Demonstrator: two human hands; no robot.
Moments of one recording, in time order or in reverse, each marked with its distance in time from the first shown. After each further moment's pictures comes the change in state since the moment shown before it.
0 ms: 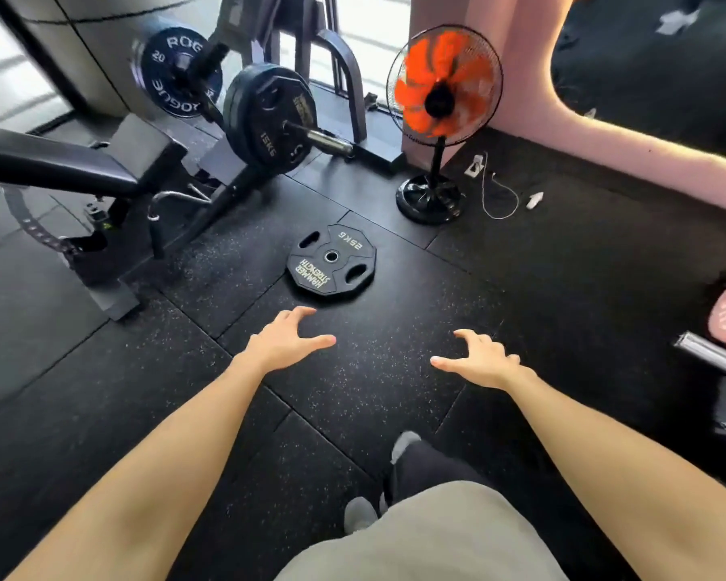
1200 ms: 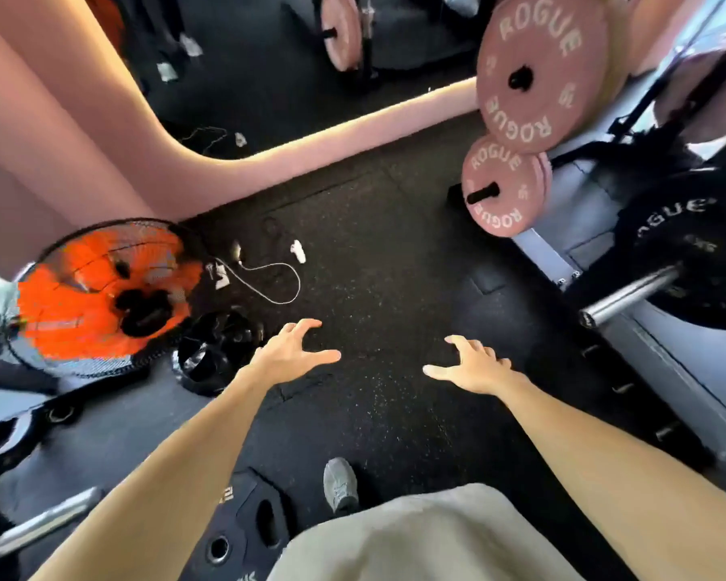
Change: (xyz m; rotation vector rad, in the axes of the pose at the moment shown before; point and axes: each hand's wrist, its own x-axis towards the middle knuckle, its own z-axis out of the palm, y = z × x) left_hand 0.594 0.508 -0.094 0.607 -0.565 0.793; right_hand 0.298 0.056 -0.302 0.765 0.301 0.762
